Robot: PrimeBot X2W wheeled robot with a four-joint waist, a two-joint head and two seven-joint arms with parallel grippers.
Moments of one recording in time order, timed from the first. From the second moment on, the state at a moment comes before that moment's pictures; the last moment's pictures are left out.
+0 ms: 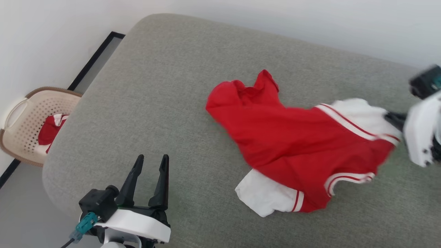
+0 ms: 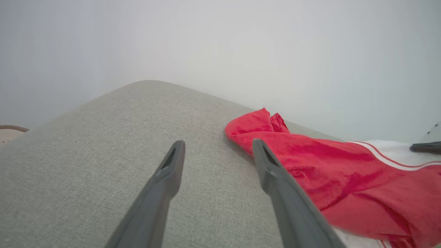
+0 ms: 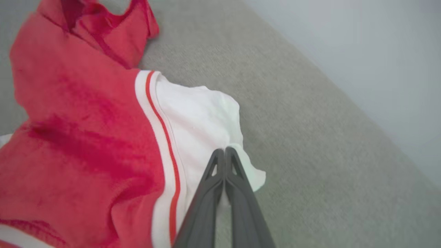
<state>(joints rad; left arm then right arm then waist) -0.06 0.09 -0.18 0.17 -0.42 -0.13 -0.26 -0.80 -0.86 0.88 0.40 0.98 0.13 0.42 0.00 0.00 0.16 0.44</state>
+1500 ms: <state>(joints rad) -0.14 0.26 -0.40 0.34 -0.57 -0.11 0.07 -0.28 -0.37 0.09 -0.01 0.40 0.13 0.15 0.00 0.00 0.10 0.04</state>
